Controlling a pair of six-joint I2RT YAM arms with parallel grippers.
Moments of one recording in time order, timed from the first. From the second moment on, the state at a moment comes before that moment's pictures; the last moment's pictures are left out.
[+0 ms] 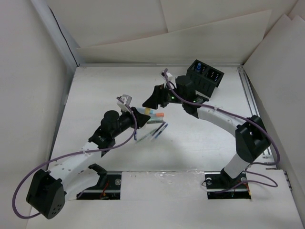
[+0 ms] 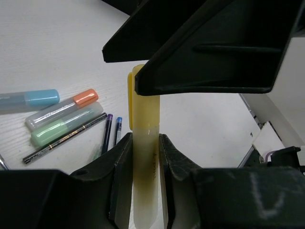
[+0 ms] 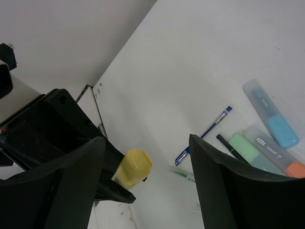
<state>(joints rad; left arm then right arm) -0.56 0.93 0.48 0.28 0.23 -0.56 0.64 1.65 1.21 0.17 -0.59 0.55</state>
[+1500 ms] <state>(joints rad) -0.57 0.94 0.48 0.32 0.15 -0.60 0.49 1.62 1.13 0.25 -0.53 0.62</state>
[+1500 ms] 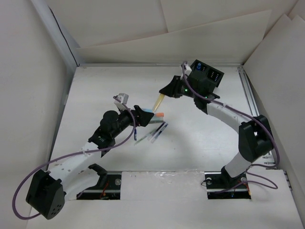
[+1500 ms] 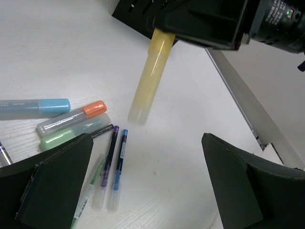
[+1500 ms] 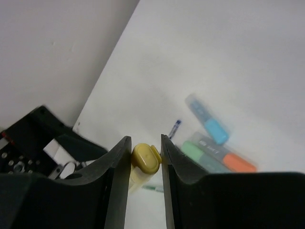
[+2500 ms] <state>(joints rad) -0.57 1.33 0.66 0.10 -0.25 -0.58 0.07 2.04 1.83 -0.10 0.27 0.32</state>
